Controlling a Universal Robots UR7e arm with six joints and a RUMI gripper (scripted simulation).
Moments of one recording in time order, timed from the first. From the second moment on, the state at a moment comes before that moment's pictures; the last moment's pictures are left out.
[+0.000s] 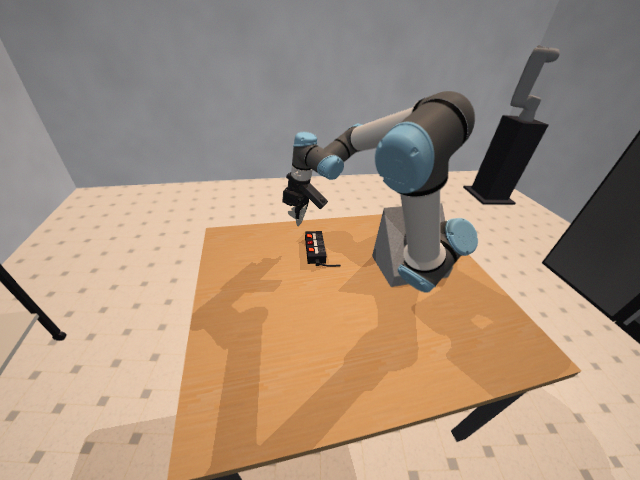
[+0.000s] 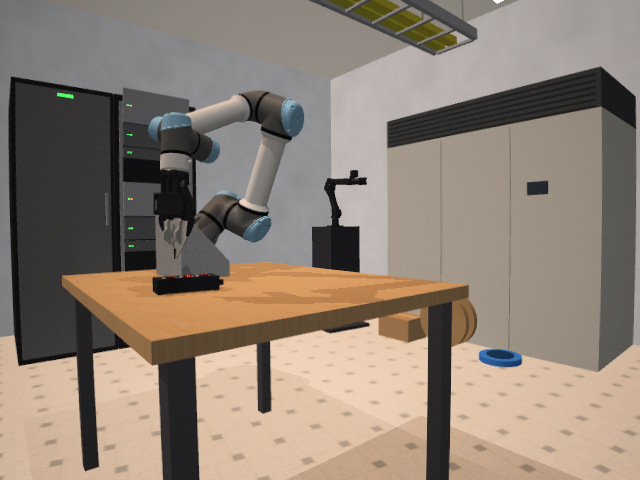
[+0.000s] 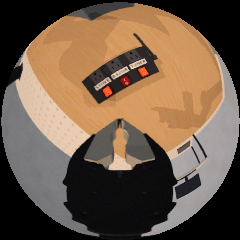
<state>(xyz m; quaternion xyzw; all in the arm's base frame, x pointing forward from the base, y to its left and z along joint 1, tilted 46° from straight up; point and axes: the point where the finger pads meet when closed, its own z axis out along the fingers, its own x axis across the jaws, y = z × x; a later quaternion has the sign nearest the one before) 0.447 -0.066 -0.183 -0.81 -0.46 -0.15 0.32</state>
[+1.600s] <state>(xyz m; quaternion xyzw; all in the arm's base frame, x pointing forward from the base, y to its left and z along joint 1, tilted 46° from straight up) 0.438 -0.020 -0.230 -0.81 -0.47 -0.15 0.32</state>
